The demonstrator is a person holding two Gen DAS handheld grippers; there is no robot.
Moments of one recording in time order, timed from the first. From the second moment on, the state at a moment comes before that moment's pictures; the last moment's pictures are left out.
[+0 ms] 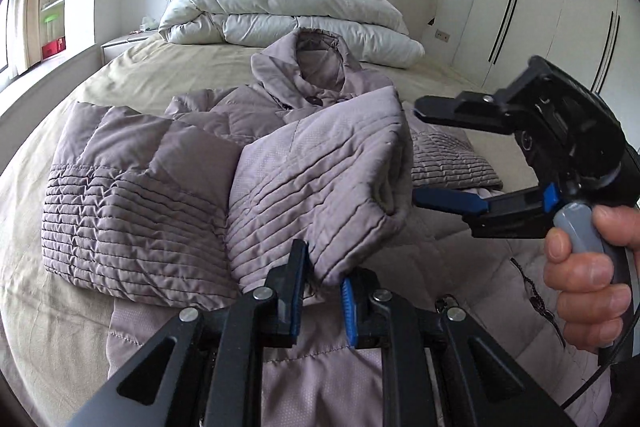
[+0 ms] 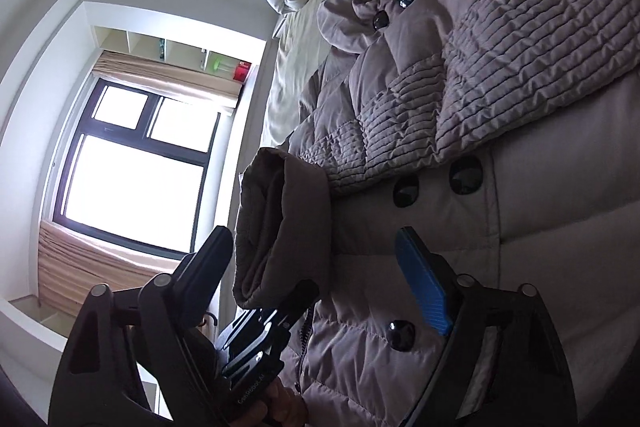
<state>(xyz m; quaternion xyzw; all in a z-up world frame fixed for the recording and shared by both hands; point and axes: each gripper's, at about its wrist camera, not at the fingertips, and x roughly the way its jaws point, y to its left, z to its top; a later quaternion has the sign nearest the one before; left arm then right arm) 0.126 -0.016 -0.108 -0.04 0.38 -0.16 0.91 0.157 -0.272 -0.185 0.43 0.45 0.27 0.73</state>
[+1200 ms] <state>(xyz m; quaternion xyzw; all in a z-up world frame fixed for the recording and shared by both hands) 0.198 0.116 -0.103 -0.20 0.35 0.00 0.91 0.188 -0.283 0.145 0.33 0.23 0.33 0.85</state>
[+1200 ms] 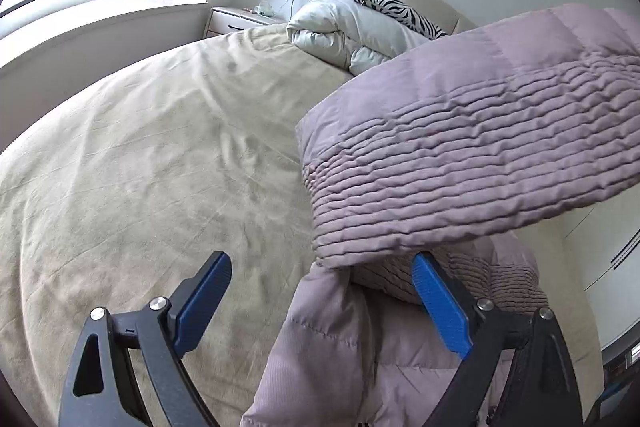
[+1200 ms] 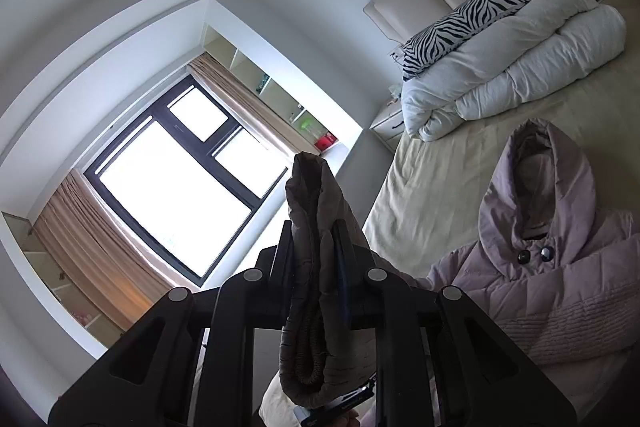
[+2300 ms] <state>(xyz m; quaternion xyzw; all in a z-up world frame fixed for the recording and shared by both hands) 0.262 0.050 -0.146 -0.01 0.38 0.01 0.92 0.192 -0.540 -0.232 0.52 0.35 0.03 0.78</state>
